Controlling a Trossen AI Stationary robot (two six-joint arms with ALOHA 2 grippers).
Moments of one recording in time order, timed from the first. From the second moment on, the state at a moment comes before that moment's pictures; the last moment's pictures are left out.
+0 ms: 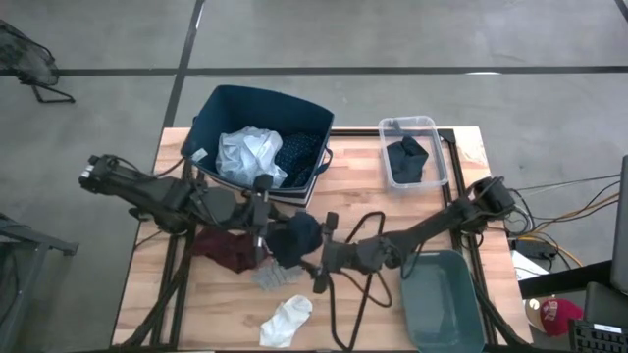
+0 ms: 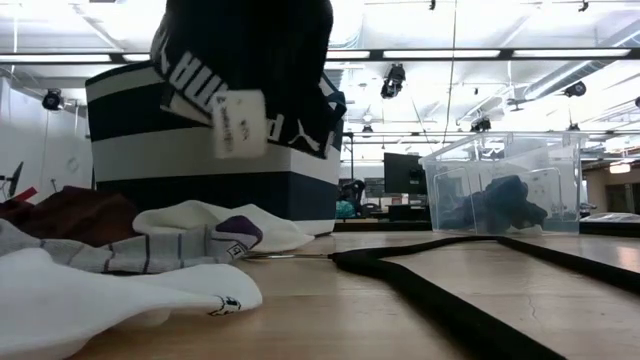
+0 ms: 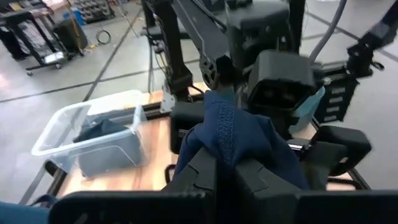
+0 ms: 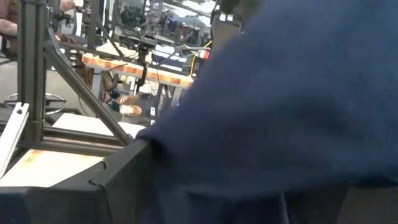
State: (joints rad) left arm -0.34 1.20 1.29 -0.37 -0.31 0.07; right arm 0.41 1.83 1.19 0.68 0.60 -0.25
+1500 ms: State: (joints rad) left arm -0.36 1.11 1.24 -0.81 -0.17 -0.14; right arm 0.65 1.43 1.29 -0.40 0.90 0.44
